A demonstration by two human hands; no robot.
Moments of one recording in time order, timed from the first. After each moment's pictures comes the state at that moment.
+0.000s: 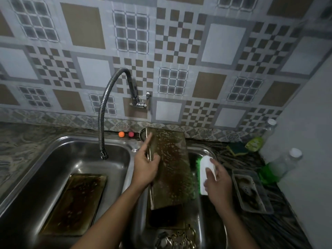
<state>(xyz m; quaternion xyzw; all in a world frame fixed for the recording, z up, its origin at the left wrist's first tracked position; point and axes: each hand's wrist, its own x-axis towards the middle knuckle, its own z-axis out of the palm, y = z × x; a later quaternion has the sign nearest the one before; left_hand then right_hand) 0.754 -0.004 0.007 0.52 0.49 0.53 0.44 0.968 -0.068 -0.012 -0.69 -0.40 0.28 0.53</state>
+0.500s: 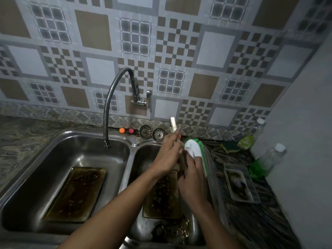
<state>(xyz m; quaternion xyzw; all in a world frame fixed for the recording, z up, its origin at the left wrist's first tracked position) 0.801 -0.044 0.065 0.63 0.42 0.40 0.51 0.908 -0.107 0.011 -0.69 -0.62 0.06 0.36</state>
